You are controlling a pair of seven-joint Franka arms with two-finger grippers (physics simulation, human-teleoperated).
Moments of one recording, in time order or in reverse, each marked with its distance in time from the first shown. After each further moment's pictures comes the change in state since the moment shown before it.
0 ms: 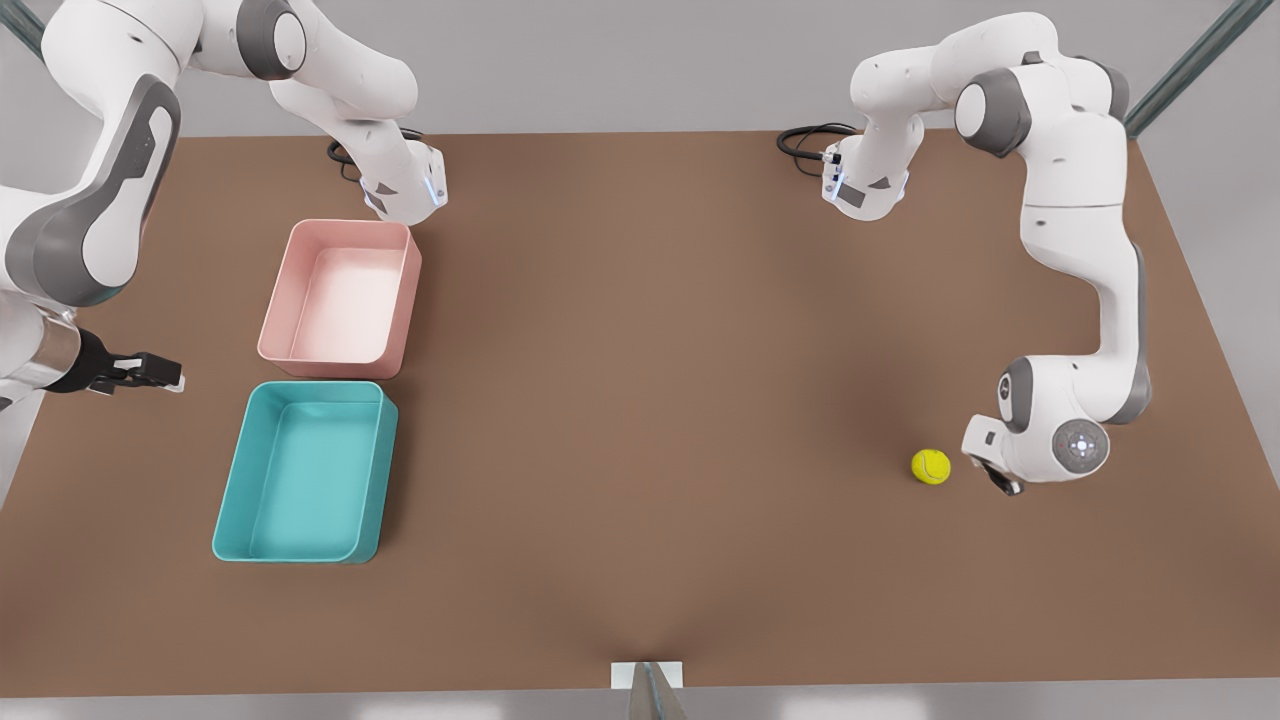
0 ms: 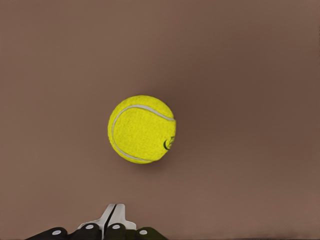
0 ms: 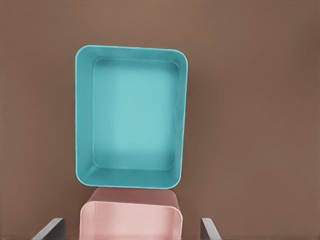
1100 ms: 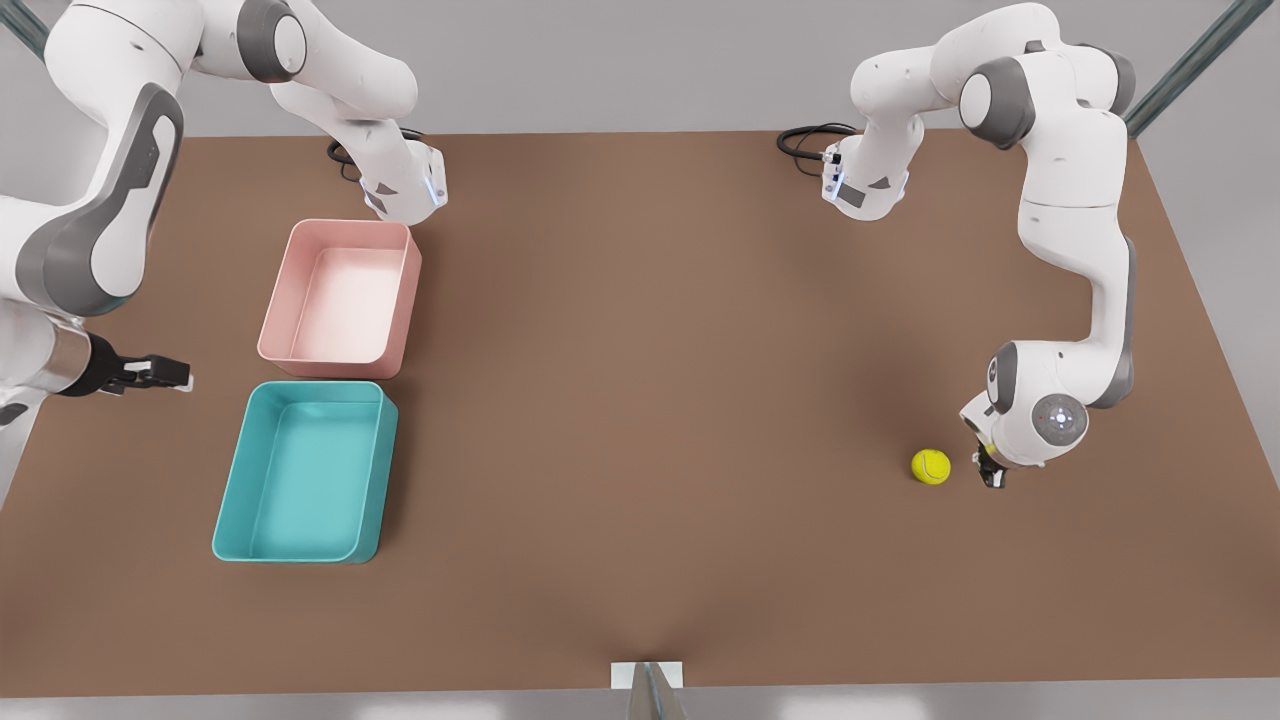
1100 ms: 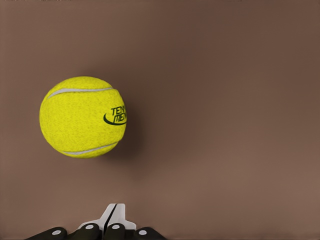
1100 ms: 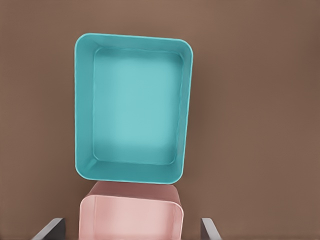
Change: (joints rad) left arm 0.009 -0.044 0.017 -0.160 0.064 0.220 0.412; right arm 0.001 0.011 0.001 -0.013 0.001 -0.014 -0.015
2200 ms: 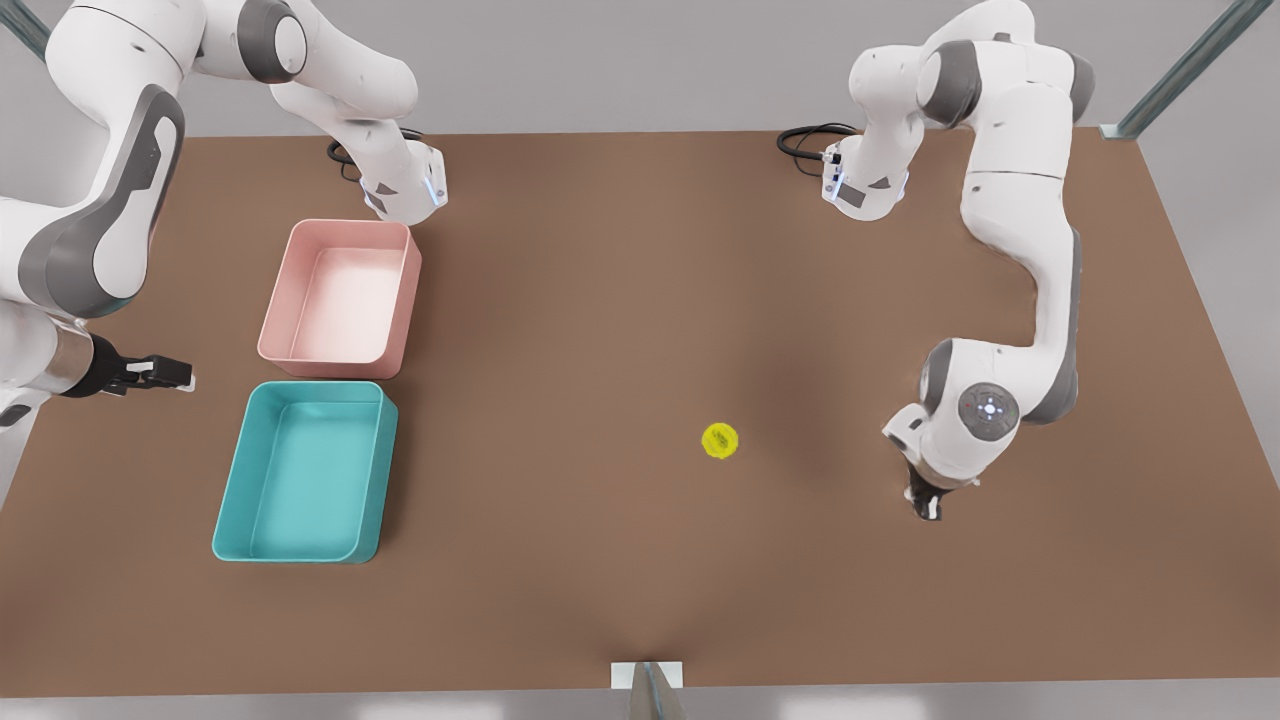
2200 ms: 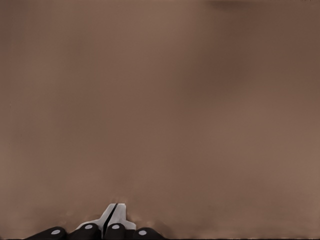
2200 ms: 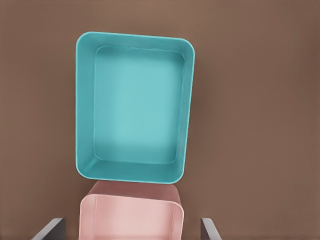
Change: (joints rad) left arm -0.209 -0.054 -0.018 0.276 -0.108 -0.140 -0.247; right arm 0.002 0.002 0.001 0.000 0.000 -0.002 -0.005
